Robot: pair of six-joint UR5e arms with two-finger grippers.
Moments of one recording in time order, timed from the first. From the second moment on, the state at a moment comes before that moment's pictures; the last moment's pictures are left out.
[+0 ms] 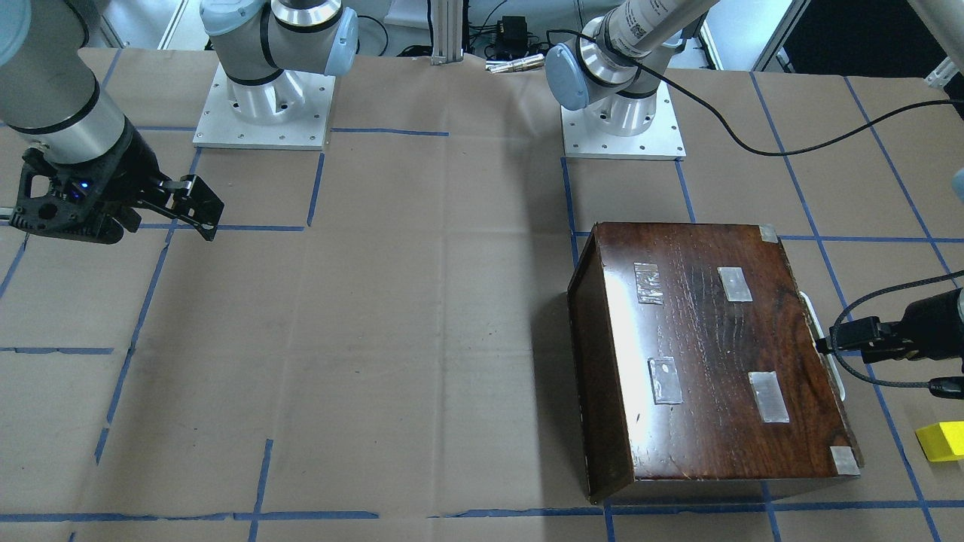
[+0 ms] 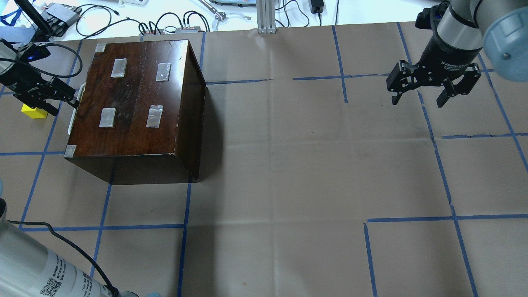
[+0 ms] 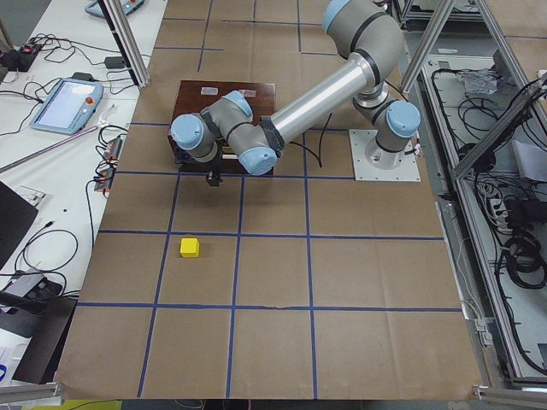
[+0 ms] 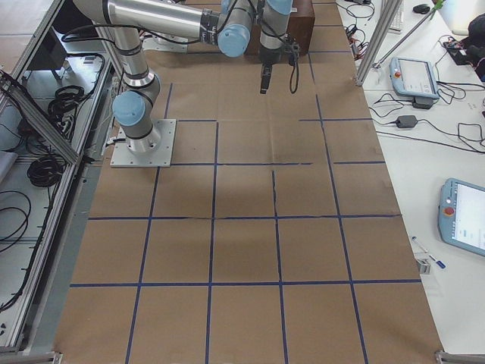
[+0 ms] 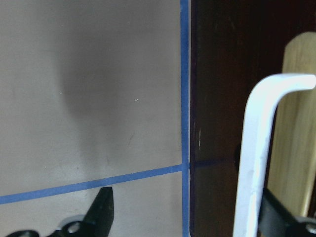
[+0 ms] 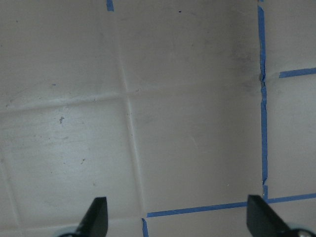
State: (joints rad) left arm -1.00 -2.08 -1.36 -1.52 1.43 0.64; right arm 1.43 -1.52 1.65 -1.63 -1.57 -0.03
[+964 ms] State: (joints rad) left arm -0.95 -2.09 -1.35 -1.49 1.53 0.64; right arm 1.43 -1.52 1.65 -1.63 -1.57 -0.03
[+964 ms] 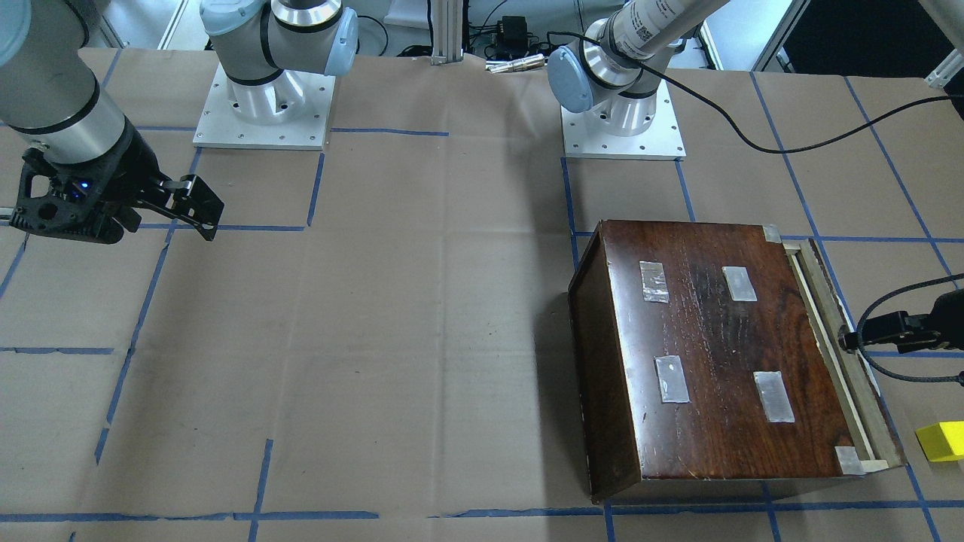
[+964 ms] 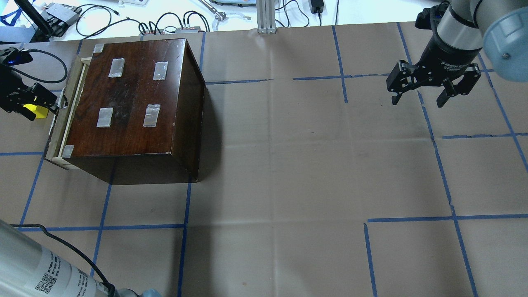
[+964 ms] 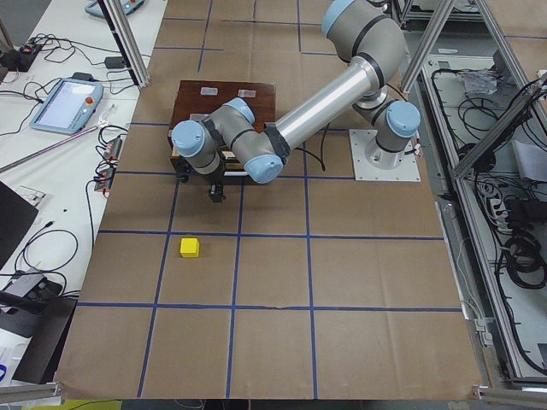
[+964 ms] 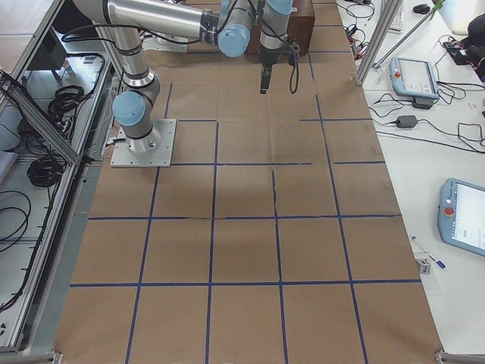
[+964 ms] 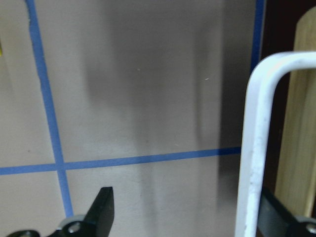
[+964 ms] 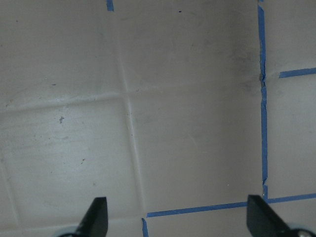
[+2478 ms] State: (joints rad) left arm -0.90 -2.11 -1.30 -1.46 1.63 0.65; right arm 1.43 -1.52 1.65 -1.63 -1.57 -0.03
